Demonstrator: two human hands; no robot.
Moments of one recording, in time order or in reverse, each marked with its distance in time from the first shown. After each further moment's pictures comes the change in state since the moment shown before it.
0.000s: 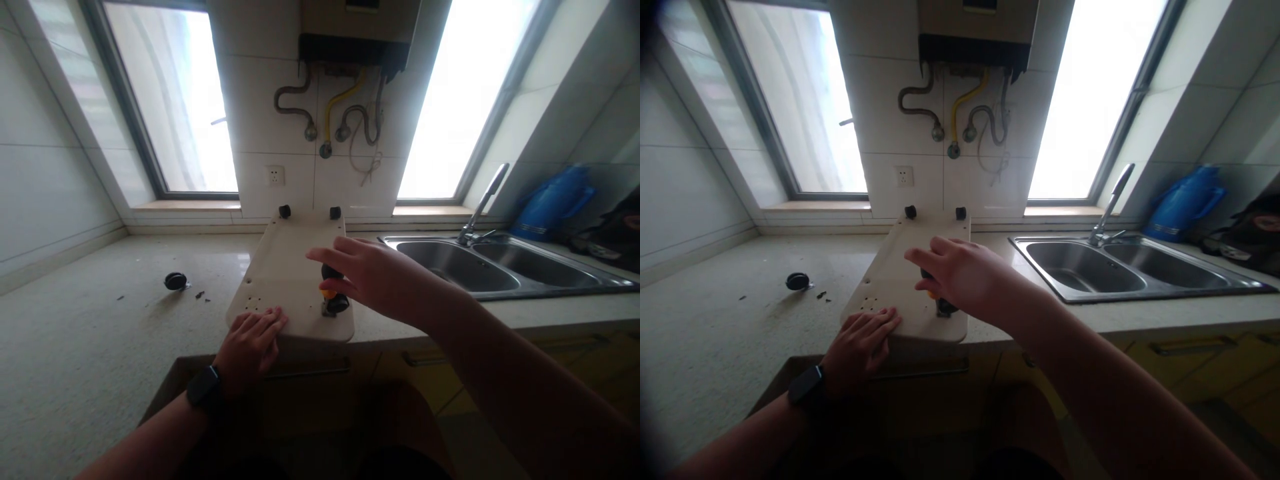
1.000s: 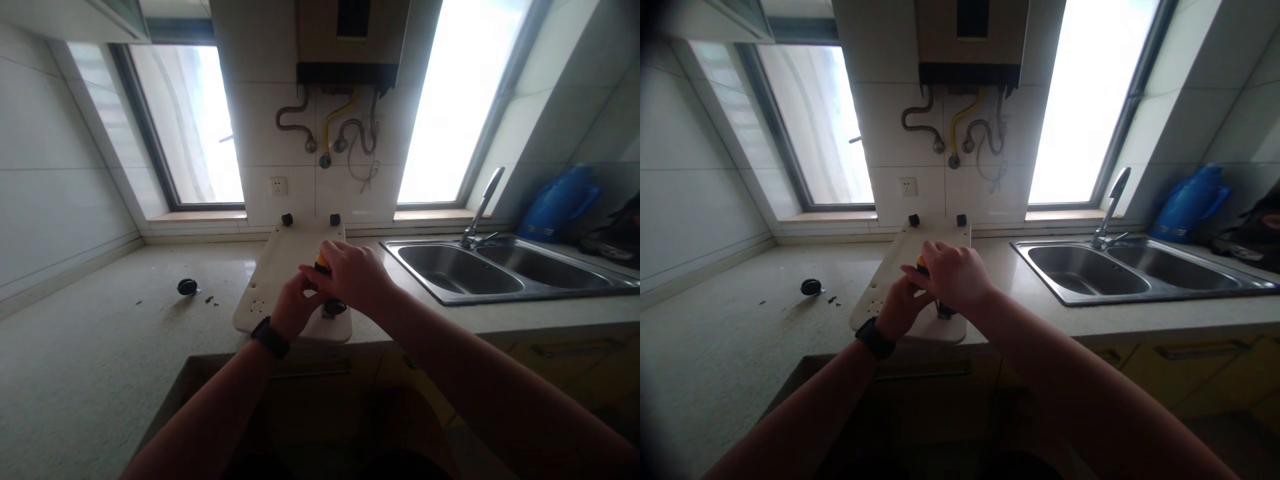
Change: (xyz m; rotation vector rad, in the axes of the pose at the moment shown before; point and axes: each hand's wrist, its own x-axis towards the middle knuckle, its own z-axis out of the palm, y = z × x) left_hand 0.126 0.047 -0.015 -1.150 0.220 -0.499; right_hand 0.014 -0.006 0.027 -0.002 0.245 0.297
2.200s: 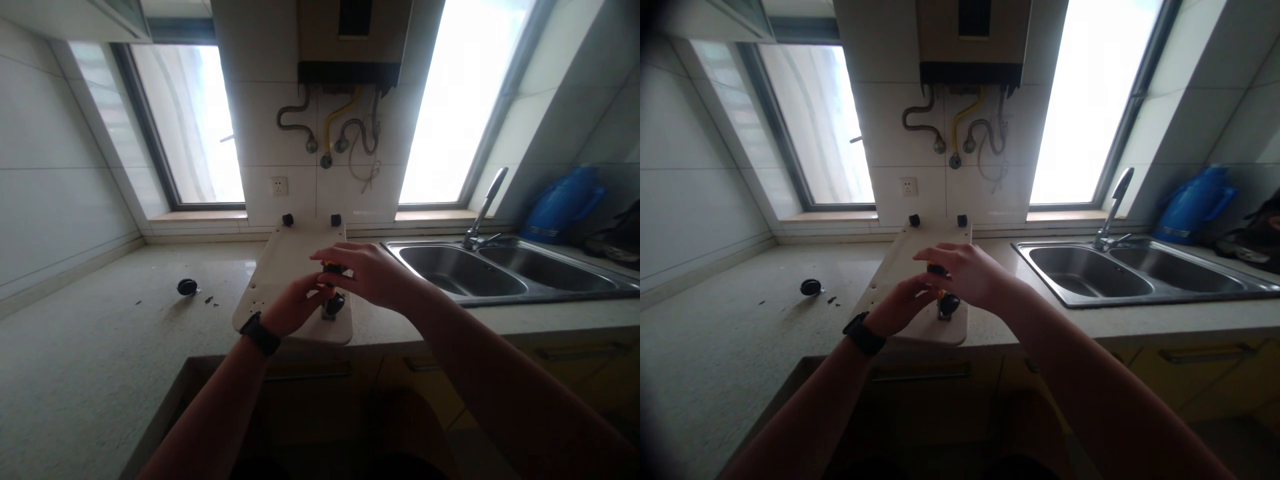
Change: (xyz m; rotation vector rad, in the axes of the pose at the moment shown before) left_hand 0.008 0.016 -0.012 0.081 -0.322 0.161; right_hand -0.001 0.032 -0.019 0.386 -0.152 -0.239
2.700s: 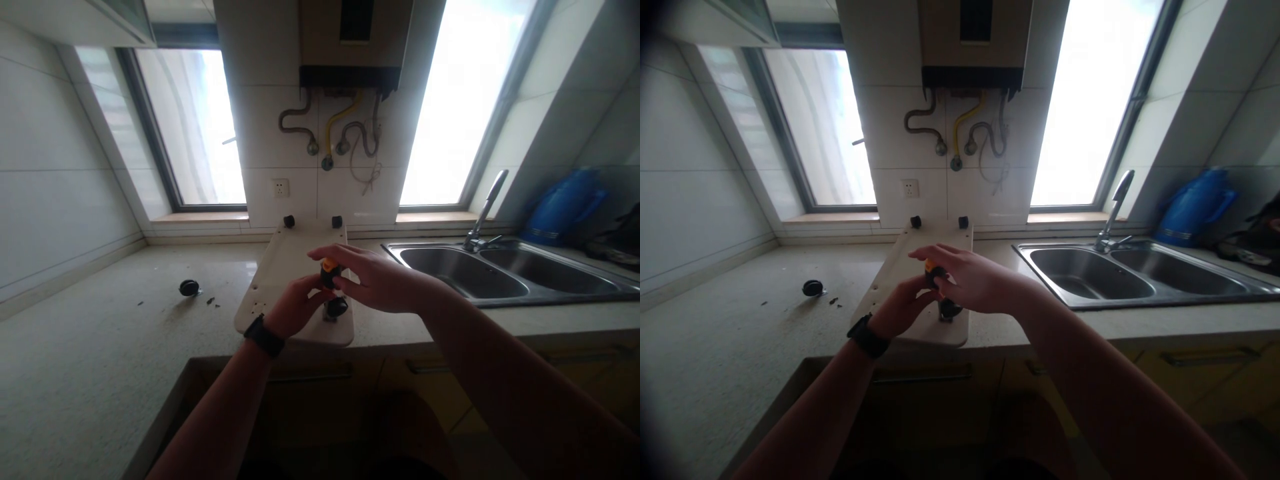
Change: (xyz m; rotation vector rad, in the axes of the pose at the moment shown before) left_hand 0.000 0.001 -0.002 0.113 0.069 0.021; right_hand -0.005 -0.007 -0.013 0.112 -0.160 0.003
